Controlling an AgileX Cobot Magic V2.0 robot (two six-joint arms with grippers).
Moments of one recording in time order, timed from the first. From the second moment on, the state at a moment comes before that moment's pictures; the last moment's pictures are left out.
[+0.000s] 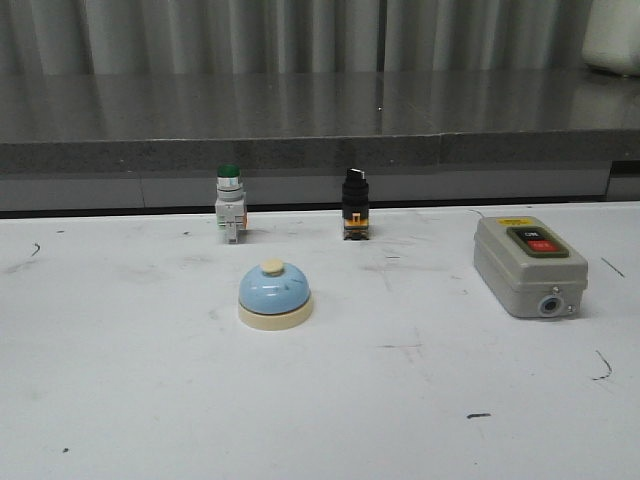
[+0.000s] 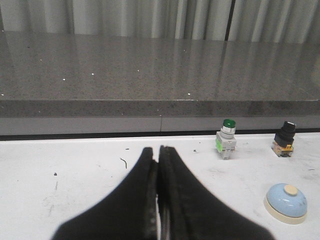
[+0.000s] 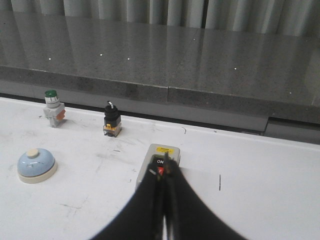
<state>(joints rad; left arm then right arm) -0.06 0.12 -0.25 -0.17 0.29 0.09 0.23 0.16 -0.30 0.03 0.33 -0.01</state>
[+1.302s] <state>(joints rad) -0.03 -0.01 0.01 -0.01 0.11 -0.06 0.23 0.16 -0.30 0.03 0.33 -0.01</state>
